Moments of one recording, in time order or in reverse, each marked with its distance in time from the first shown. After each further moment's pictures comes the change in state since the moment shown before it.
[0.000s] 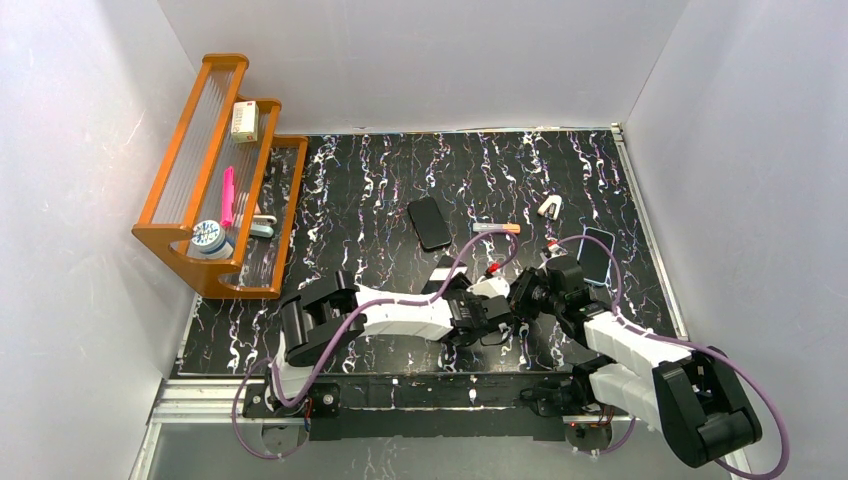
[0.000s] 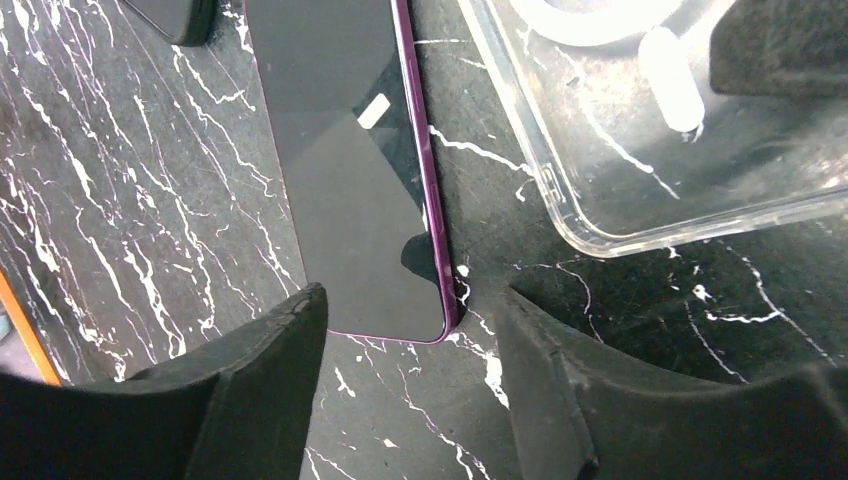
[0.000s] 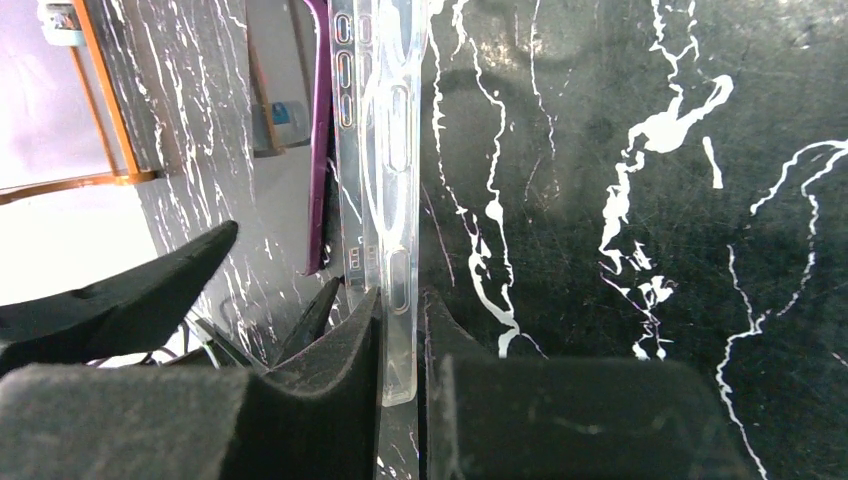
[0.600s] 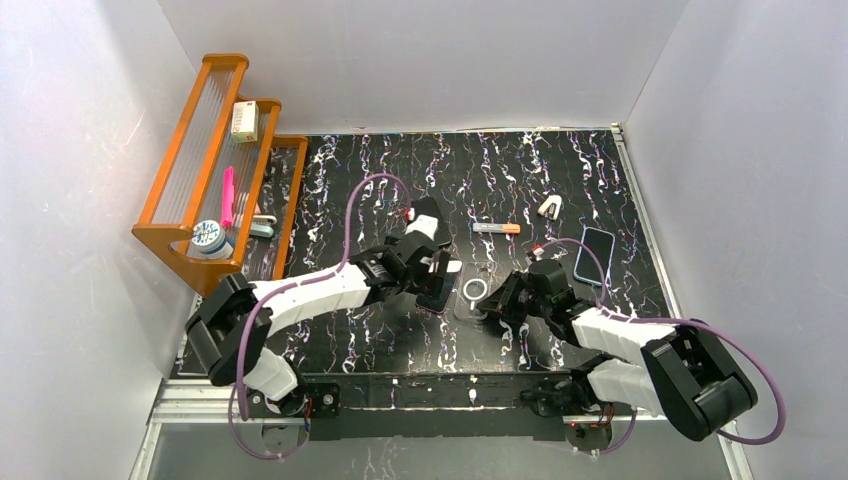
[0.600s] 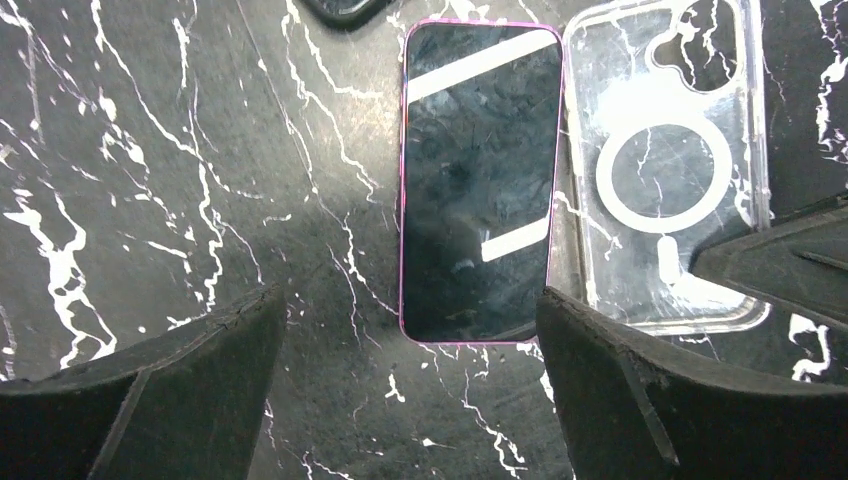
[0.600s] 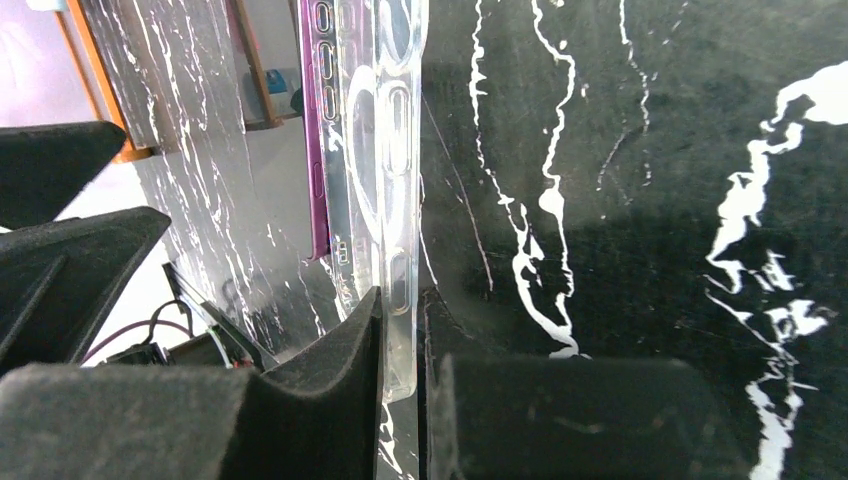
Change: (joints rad) left arm 0.361 -0.418 -0.294 0.247 0.422 -0.141; right arm 0.128 0.124 0.001 0.113 0.042 0.089
